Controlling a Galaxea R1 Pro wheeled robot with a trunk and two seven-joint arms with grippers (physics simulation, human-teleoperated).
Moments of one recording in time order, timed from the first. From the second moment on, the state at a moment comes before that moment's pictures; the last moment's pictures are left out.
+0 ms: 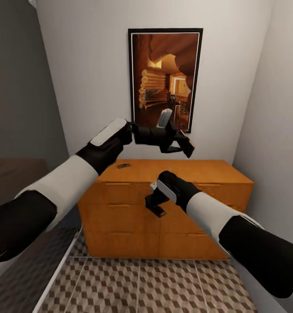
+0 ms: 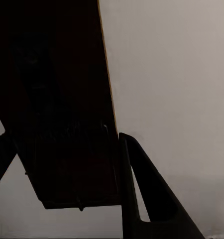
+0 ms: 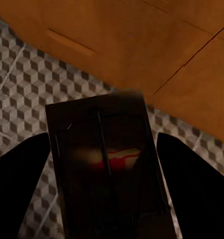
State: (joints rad) left arm -1.49 -0.12 -0.72 -0.76 2.10 0.88 0.28; right arm -1.26 0.17 0.85 -0.39 -0.74 1.01 -0.01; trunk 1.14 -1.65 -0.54
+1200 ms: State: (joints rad) left arm -1.26 -0.10 -1.57 -0.58 2.11 0.55 0.29; right arm -0.88 0.12 0.90 -0.31 -0.35 0.71 -0.01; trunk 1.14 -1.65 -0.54
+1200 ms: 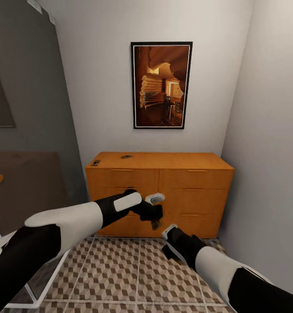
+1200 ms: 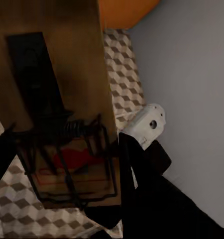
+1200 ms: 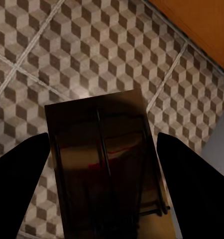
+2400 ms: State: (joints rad) left arm -0.49 -0.01 -2.18 -0.24 2.12 0.03 0.26; right arm -0.48 0.03 0.90 -0.01 -0.30 -0.16 -0.02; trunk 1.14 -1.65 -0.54
